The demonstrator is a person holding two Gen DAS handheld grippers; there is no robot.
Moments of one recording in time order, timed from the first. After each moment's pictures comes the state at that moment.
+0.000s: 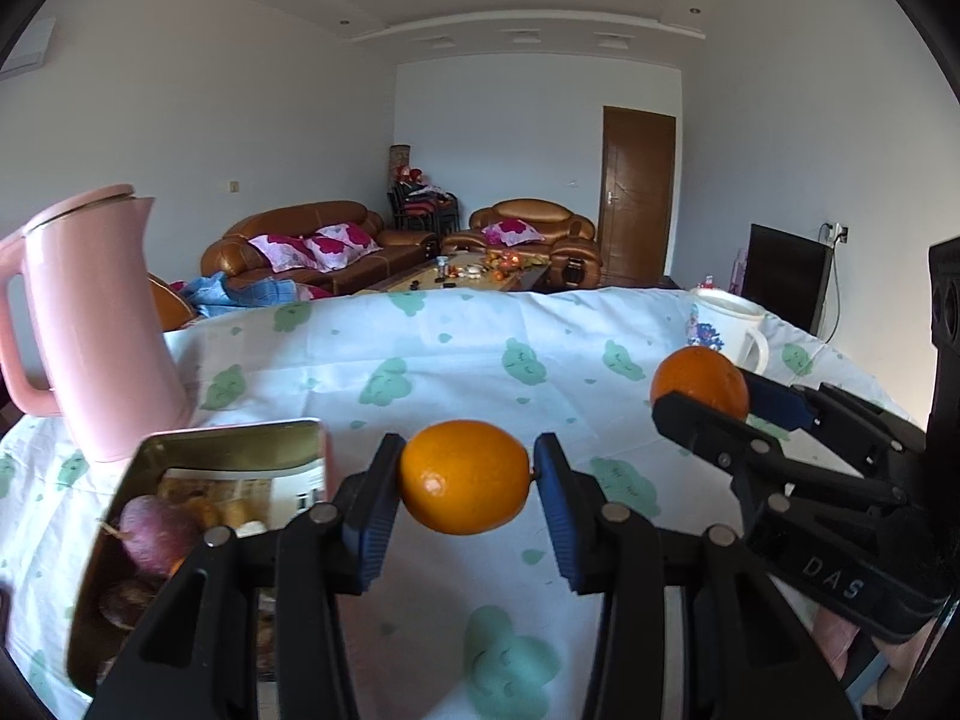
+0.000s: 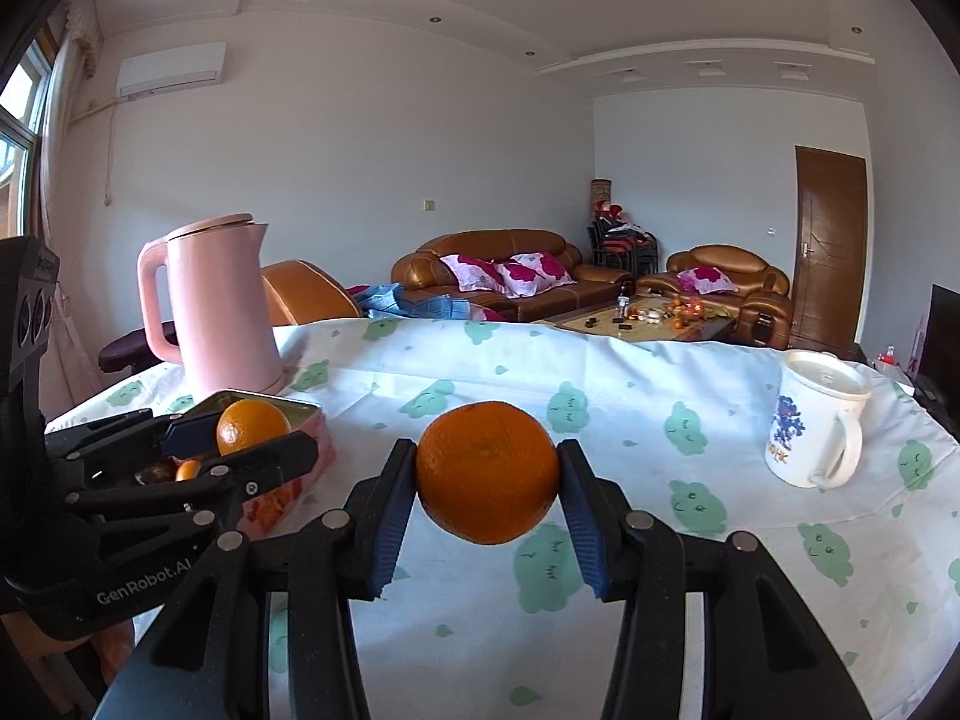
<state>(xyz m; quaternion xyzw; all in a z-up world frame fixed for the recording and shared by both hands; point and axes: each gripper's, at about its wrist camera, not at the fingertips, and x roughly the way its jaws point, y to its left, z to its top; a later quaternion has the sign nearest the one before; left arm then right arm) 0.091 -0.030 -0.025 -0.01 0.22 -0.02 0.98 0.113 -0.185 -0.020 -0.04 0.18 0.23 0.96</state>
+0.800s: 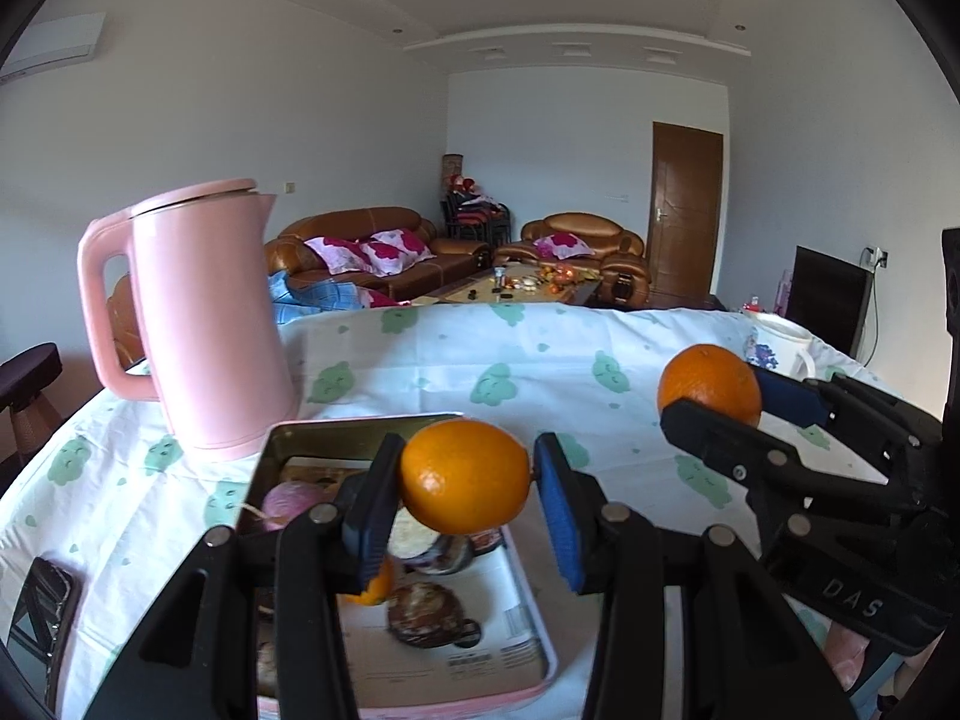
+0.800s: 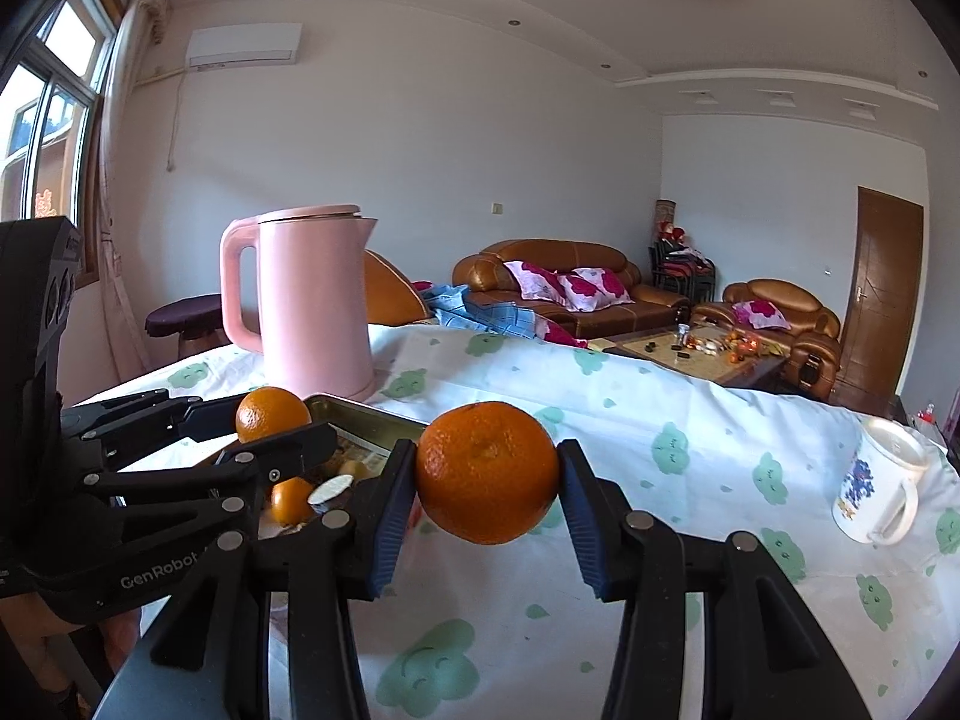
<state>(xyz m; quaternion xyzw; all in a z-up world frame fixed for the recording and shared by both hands) 0.053 0.038 -0.014 -0.03 0.21 0.04 0.98 0.086 -0.110 -0.004 -0.08 0.16 0.30 0.94</state>
